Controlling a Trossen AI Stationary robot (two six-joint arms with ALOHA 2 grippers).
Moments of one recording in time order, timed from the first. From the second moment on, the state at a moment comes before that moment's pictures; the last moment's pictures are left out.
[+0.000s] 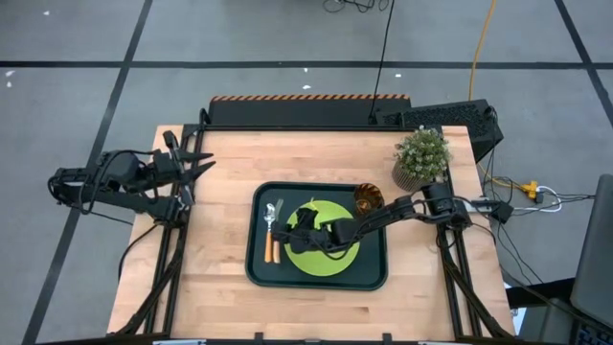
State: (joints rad) left arm -0.13 0.38 0.76 -0.40 -0.47 0.26; right arm 0.22 2.13 1.39 0.09 0.41 1.71
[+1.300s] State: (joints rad) left arm -0.13 0.38 0.76 -0.42 -0.47 0.25; right arm 0.18 2.22 1.39 0.24 0.23 1.72
